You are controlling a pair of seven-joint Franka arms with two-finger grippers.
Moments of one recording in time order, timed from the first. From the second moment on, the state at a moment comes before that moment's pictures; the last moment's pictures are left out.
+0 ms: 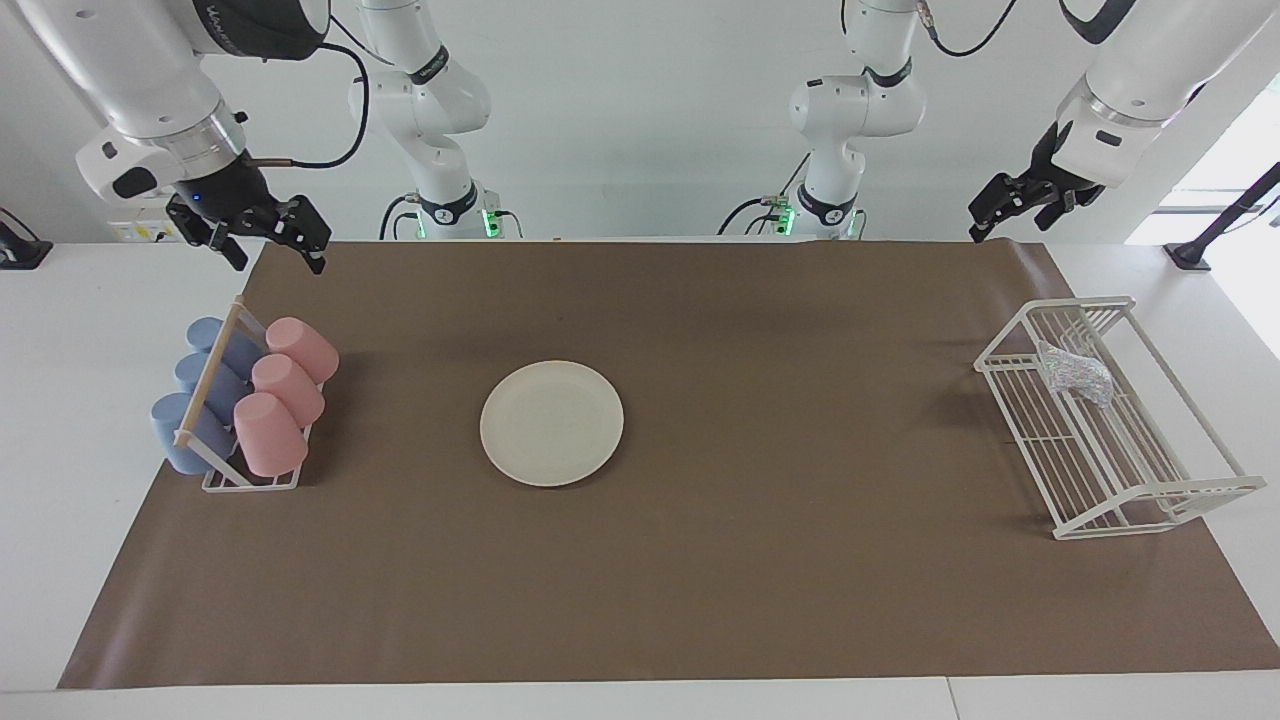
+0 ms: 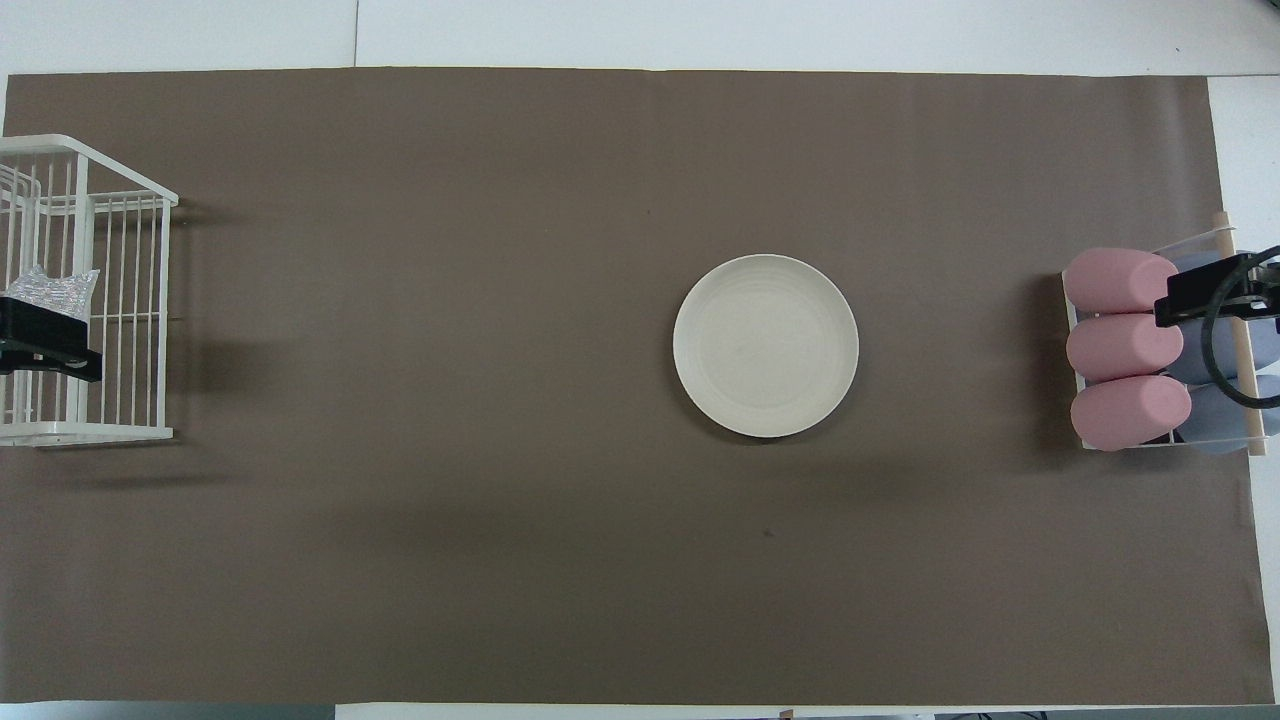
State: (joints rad) left arm -0.07 -0.06 0.04 -1.57 0.01 1.37 -0.15; right arm 0.01 -0.02 -0.08 -1.58 0.00 1.52 0.01
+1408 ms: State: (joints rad) left arm -0.08 -0.06 0.04 -1.62 0.08 1.48 -0.30; right arm 0.01 -0.02 -0.08 -1.58 0.00 1.52 0.08
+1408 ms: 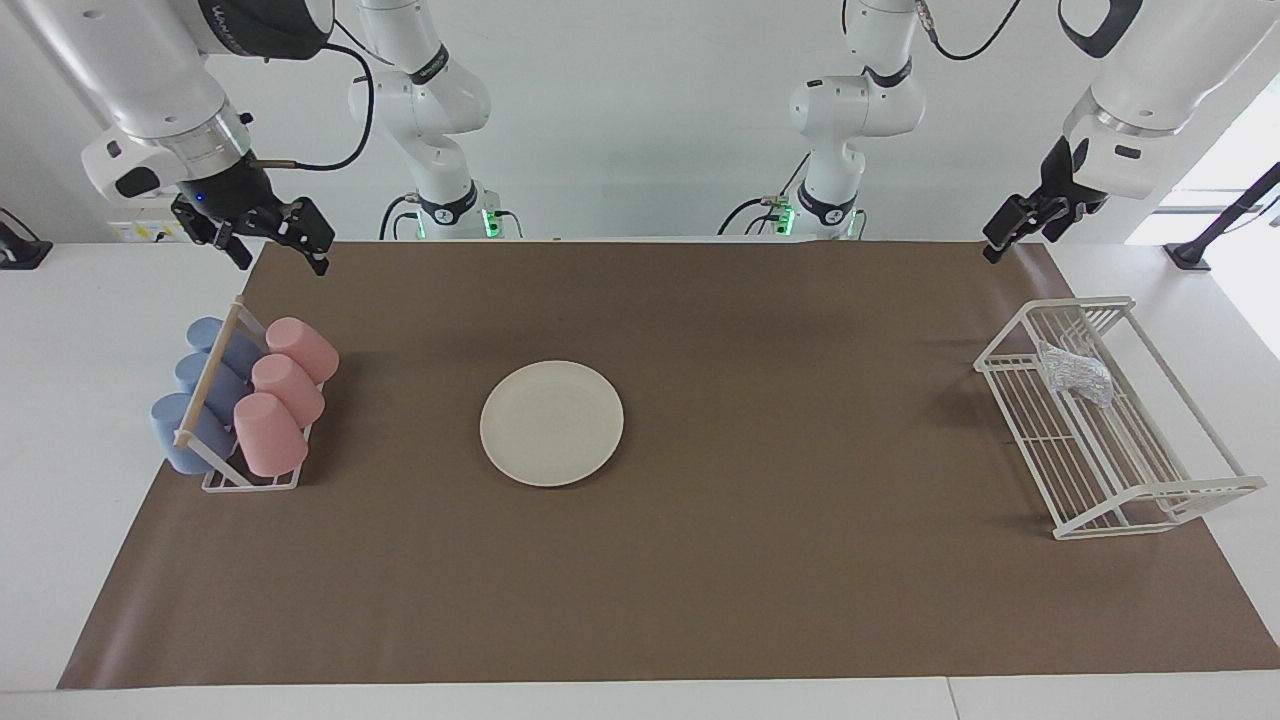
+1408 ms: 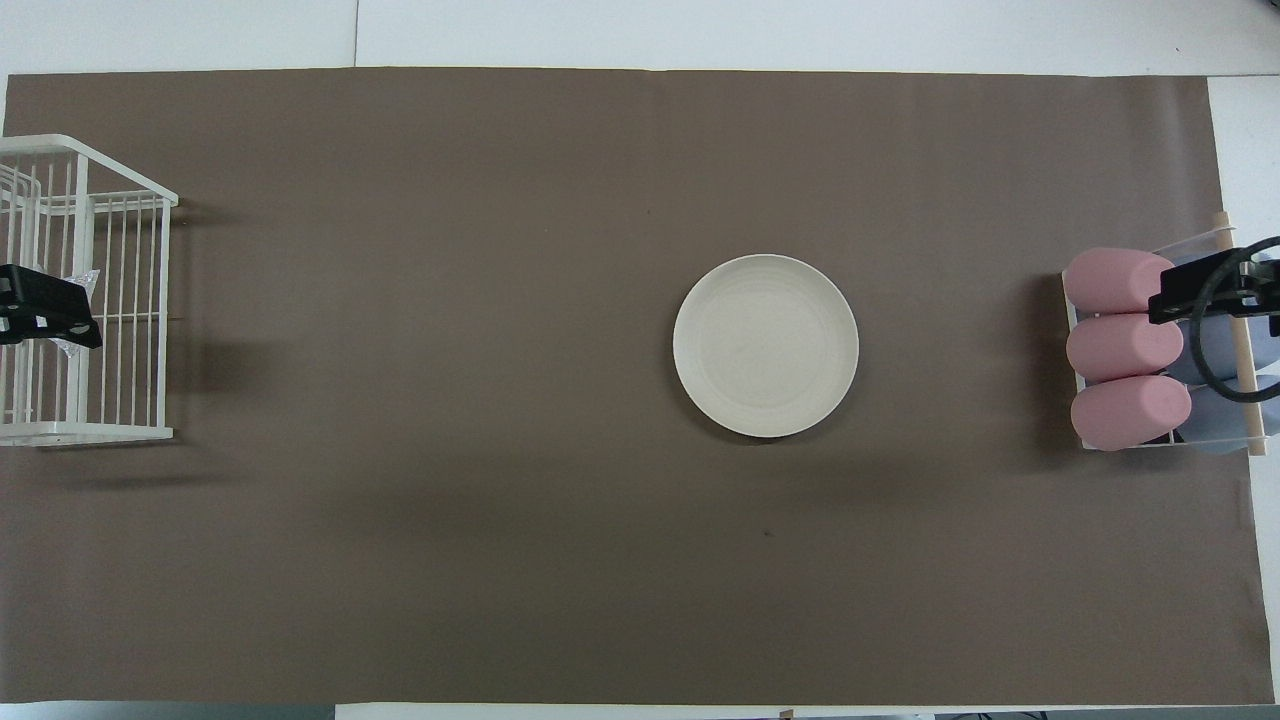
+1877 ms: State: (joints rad) left arm -0.21 0.17 0.03 -1.66 0.55 1.62 -0.32; right arm 0.06 -0.02 -0.07 -1.58 0.00 1.51 0.34
